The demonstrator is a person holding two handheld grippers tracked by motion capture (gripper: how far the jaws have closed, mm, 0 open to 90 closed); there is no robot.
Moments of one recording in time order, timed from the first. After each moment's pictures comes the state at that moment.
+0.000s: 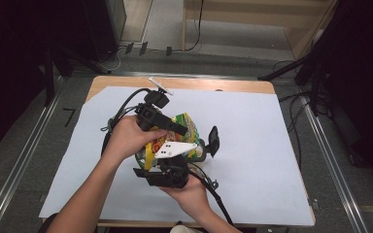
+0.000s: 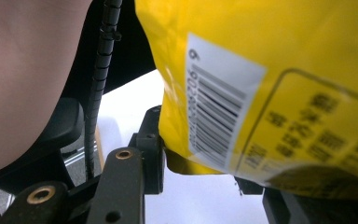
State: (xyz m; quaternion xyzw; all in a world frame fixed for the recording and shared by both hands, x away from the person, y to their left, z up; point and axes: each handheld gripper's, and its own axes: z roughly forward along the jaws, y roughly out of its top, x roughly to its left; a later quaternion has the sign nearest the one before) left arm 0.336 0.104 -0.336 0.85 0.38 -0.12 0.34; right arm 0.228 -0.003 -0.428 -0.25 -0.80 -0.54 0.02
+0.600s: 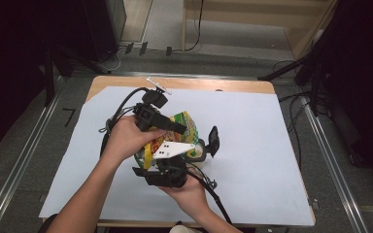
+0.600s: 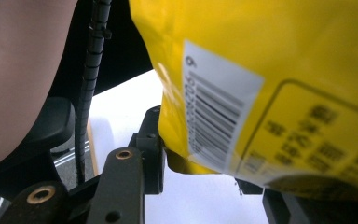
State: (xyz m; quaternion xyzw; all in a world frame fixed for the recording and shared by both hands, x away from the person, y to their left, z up) left arm 0.331 0.107 -0.331 0.85 0.38 -0.09 0.35; right arm 0.228 0.001 -0.429 -0.24 -0.80 -0.54 0.00
